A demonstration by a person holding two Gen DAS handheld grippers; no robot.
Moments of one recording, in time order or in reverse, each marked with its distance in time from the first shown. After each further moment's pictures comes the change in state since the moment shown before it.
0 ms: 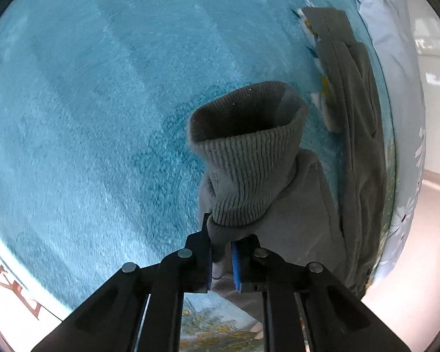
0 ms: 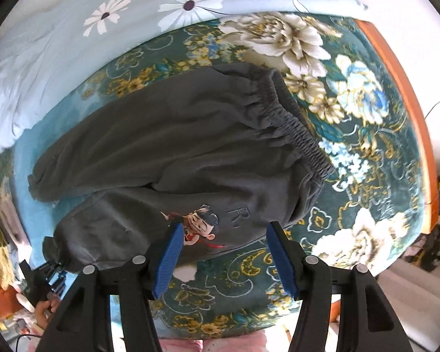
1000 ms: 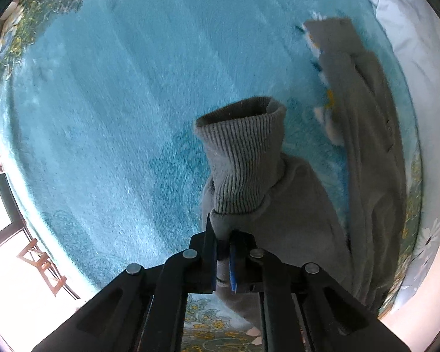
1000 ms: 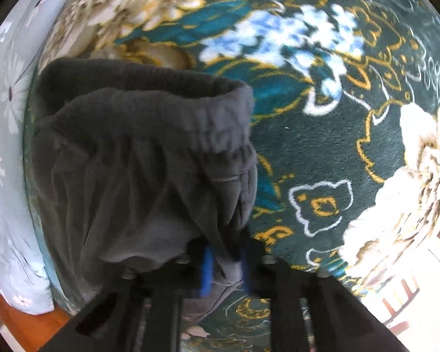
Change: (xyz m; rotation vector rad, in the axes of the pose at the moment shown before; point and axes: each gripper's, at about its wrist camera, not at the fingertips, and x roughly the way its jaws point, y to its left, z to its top) left arm -0.045 -0.034 0.038 -0.058 -0.063 0.229; right arm 0.155 -0.179 0.014 0.669 0.204 0.192
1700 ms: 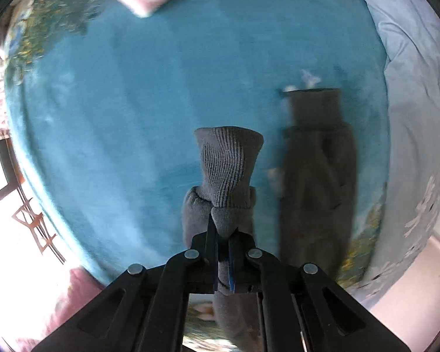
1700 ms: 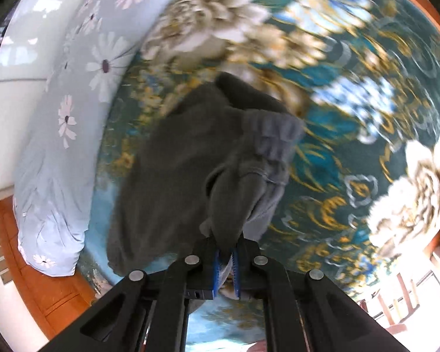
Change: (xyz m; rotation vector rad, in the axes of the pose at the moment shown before) left arm -0.074 -0.040 0.059 -0.225 0.165 -0.060; right arm -0.123 0.110 -0.022 -0.119 0.014 0.187
